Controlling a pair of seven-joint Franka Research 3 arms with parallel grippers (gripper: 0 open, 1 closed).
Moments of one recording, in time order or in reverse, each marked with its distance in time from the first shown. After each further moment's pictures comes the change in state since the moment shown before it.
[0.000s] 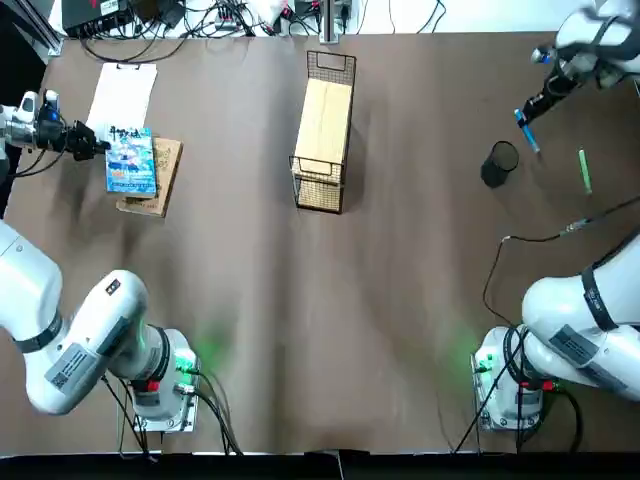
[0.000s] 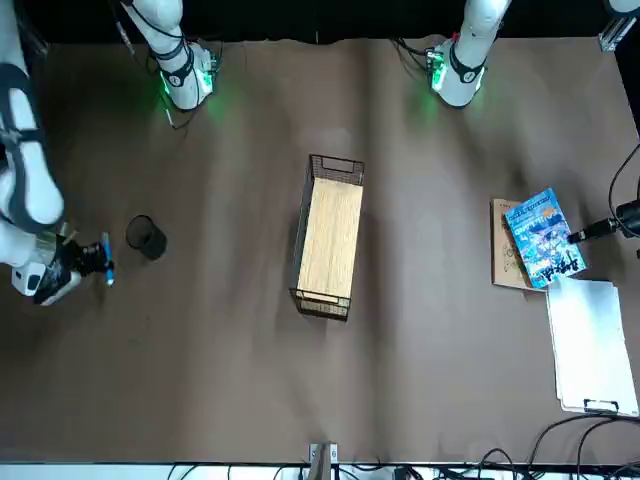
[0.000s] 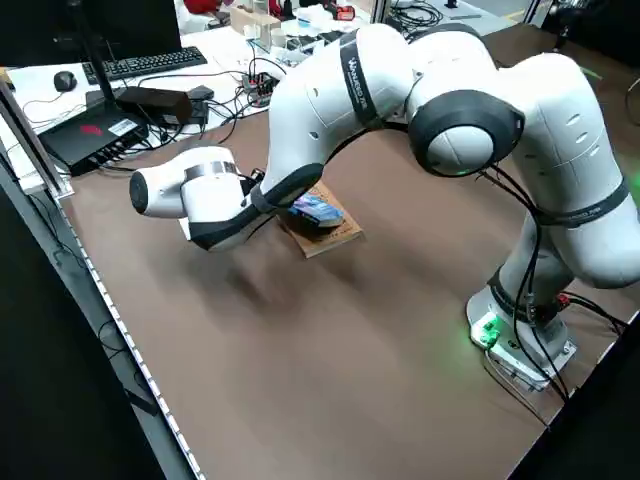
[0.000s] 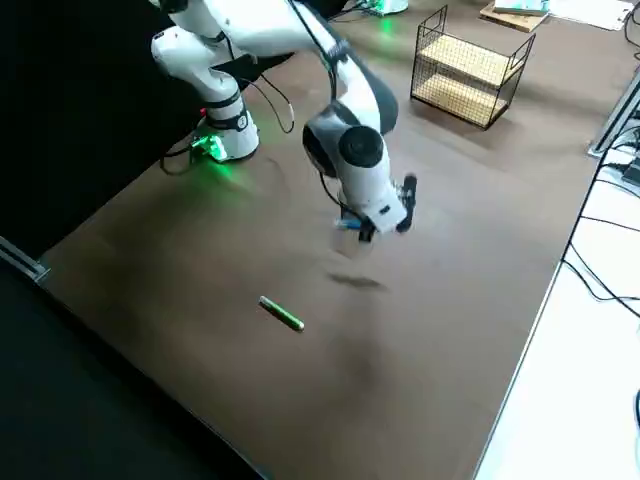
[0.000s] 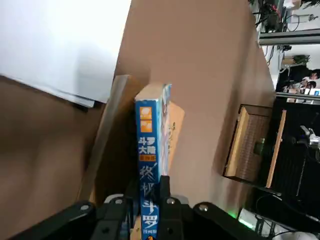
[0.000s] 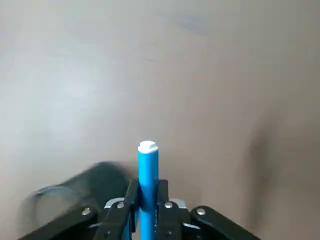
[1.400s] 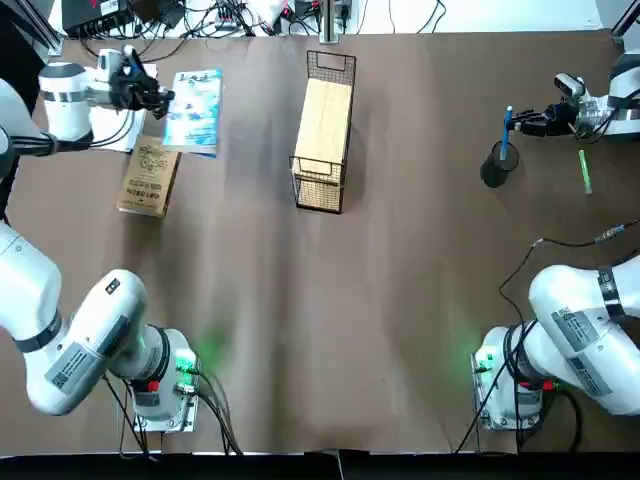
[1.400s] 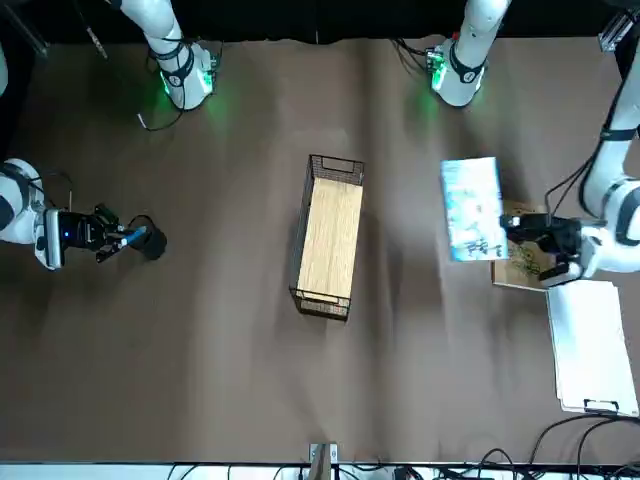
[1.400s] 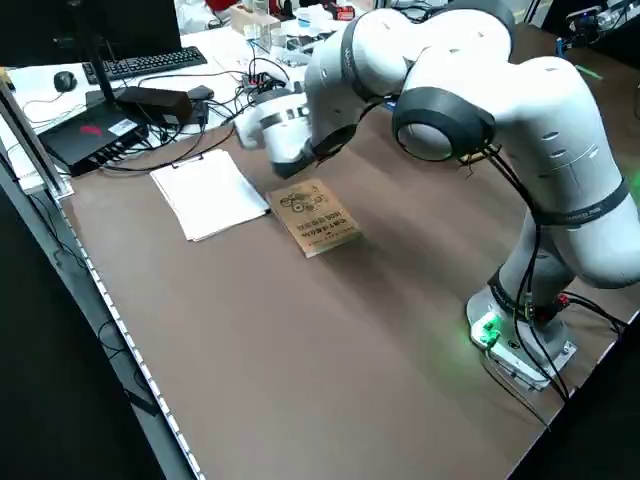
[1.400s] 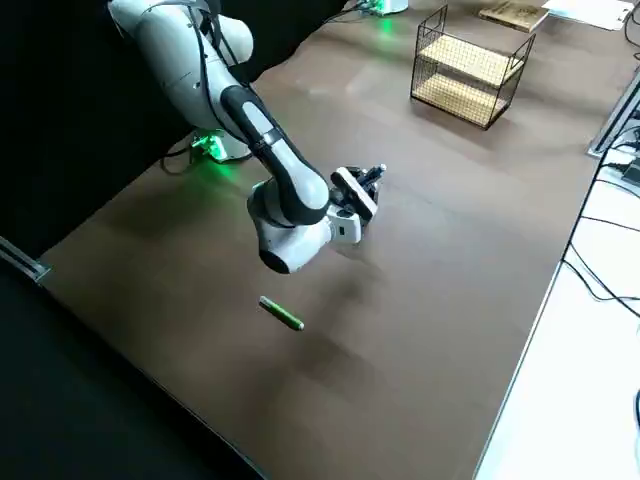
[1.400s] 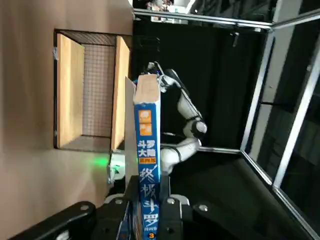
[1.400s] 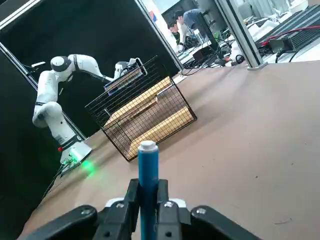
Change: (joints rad) left arm 0.012 0.013 -0.471 -0.202 -0.253 -0.202 -0.092; right arm -0.387 0.232 0.168 -0.030 0.703 -0.482 -1.084
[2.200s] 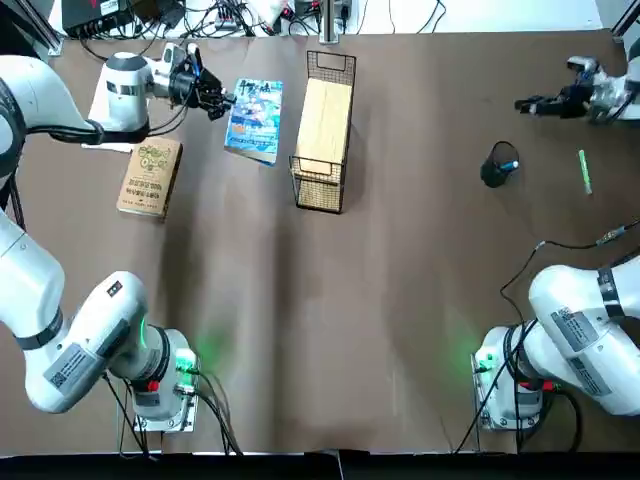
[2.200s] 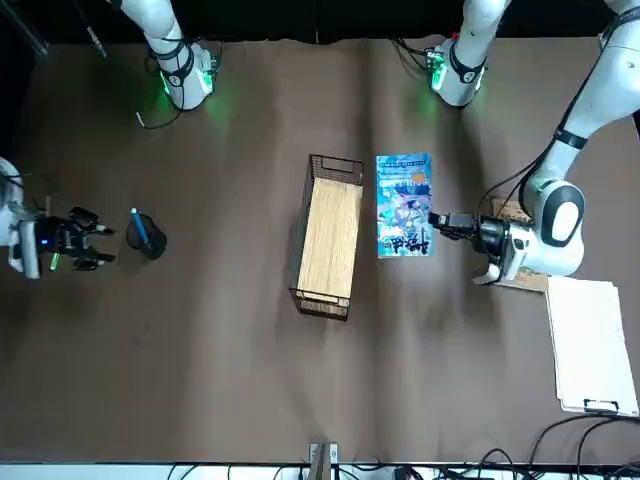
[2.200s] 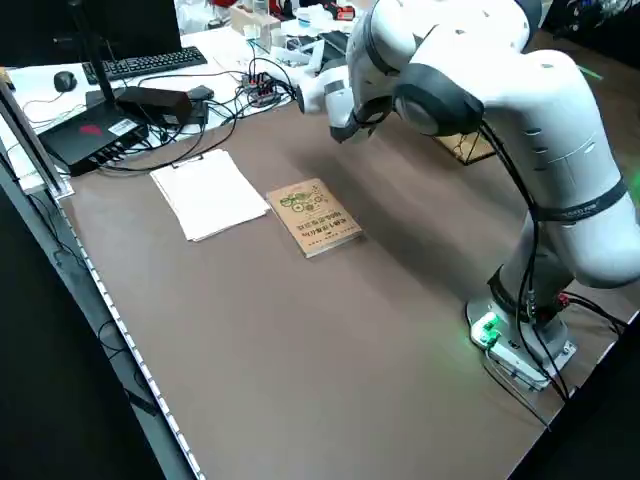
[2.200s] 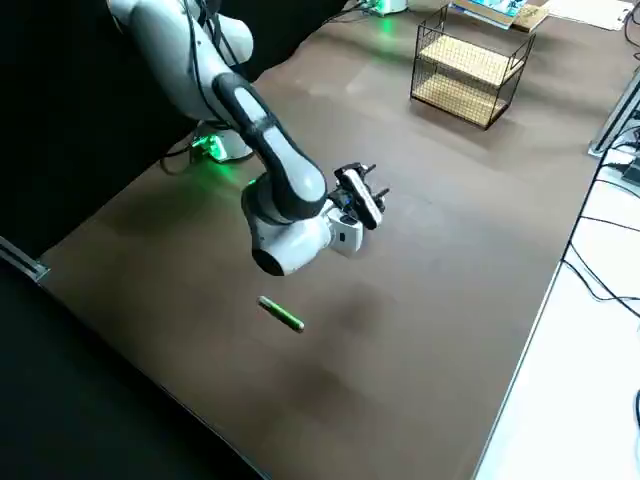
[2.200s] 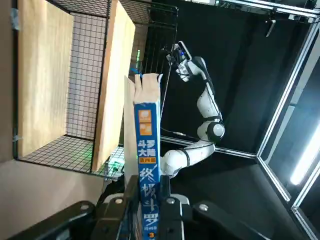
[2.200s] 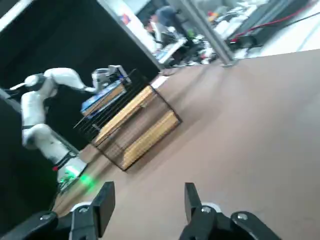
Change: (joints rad) left arm -0.078 -0.011 -0.254 -0.161 -0.031 0.332 -0.130; right arm 0.001 -0.034 0.000 0.106 -0.002 0.010 0.267
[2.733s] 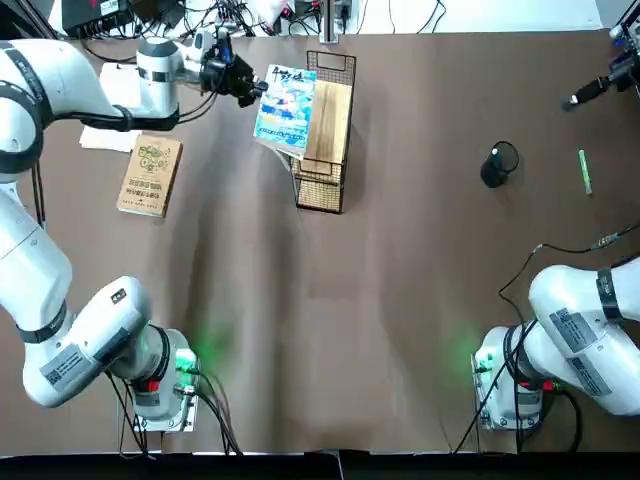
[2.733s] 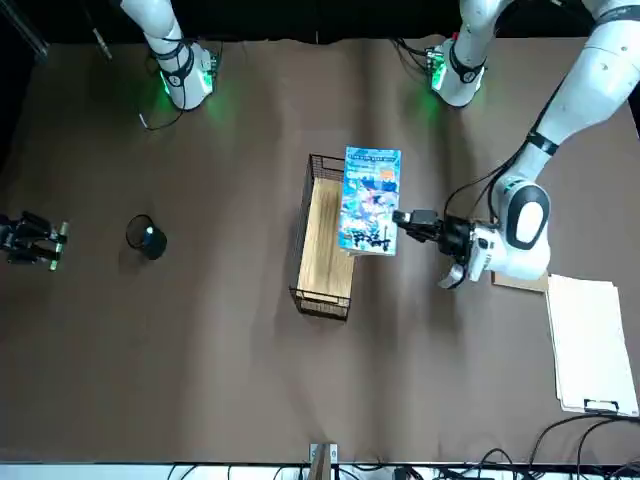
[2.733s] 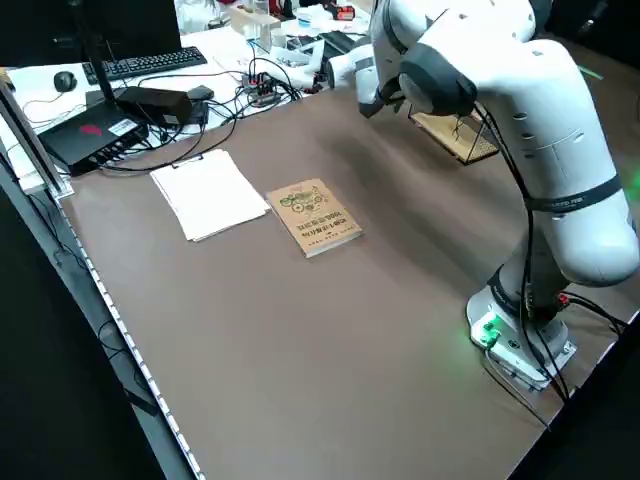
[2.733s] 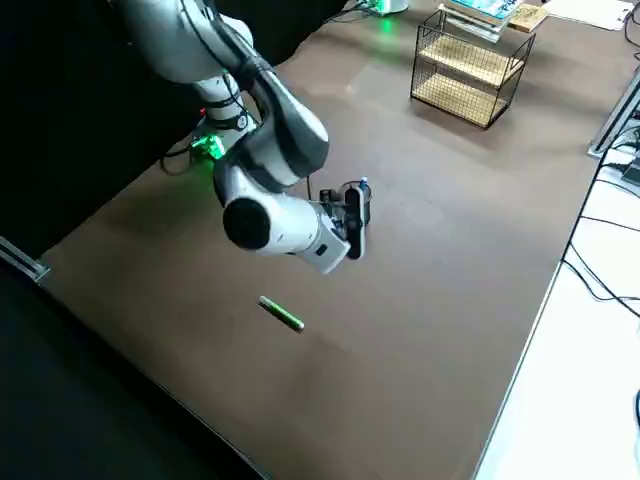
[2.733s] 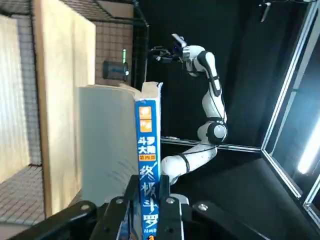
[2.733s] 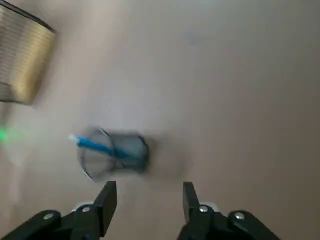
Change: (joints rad) left arm -0.172 0.000 -0.032 0.054 -0.100 0.101 0.038; right arm 0.002 -0.053 0.000 0.235 -0.597 0.086 0.564
